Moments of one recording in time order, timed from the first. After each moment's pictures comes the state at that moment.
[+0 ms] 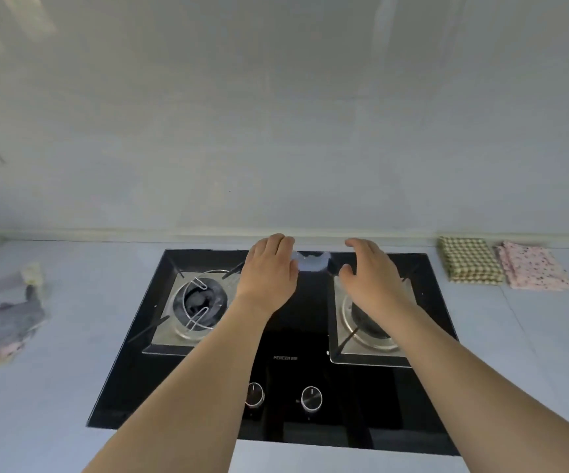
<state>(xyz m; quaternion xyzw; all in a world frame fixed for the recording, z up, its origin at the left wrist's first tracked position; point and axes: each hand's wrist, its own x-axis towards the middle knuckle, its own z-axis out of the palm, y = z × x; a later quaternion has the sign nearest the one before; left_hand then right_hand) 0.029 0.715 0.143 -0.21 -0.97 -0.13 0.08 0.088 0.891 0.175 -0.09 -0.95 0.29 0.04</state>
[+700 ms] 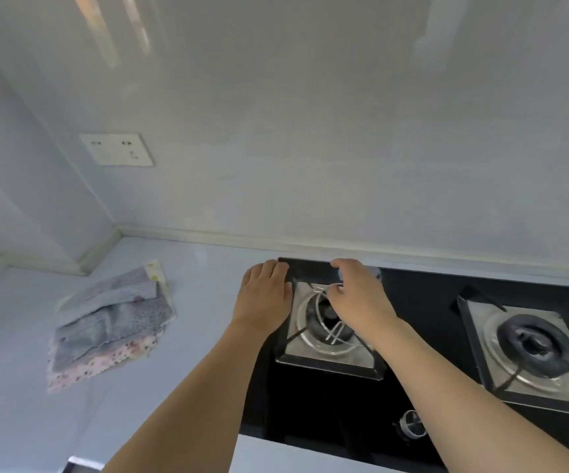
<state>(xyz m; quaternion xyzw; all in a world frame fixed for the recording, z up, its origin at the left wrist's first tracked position) -0.007 0.414 0.132 -0.14 -0.98 -0.12 0.07 0.023 0.594 0.169 -0.01 -0.95 0.31 -0.01</state>
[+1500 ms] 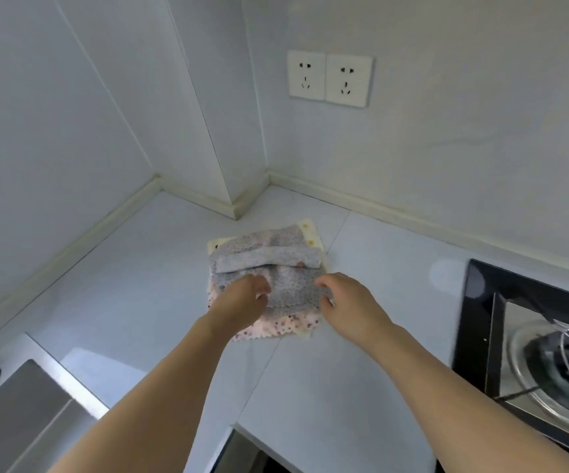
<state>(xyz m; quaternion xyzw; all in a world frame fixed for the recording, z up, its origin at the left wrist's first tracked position) -0.013 0.014 0.054 0.09 -0.96 -0.24 -0.13 -0.046 0.230 0.070 0.22 -0.93 0.27 -0.14</state>
